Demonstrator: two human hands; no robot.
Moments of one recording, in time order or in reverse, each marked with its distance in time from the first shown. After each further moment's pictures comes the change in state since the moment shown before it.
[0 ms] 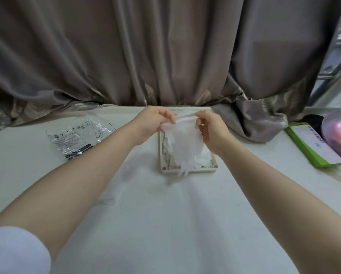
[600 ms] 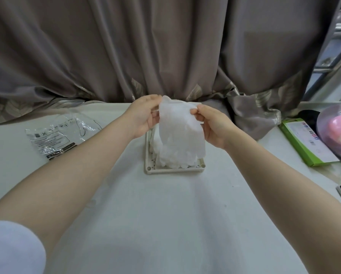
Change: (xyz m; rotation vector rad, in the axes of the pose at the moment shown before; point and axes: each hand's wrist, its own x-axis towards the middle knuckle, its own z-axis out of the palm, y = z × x) left_hand 0.037 0.007 0.033 -0.402 0.121 -0.109; right_hand 0.019 -0.015 -0.060 -0.047 -0.192 0.079
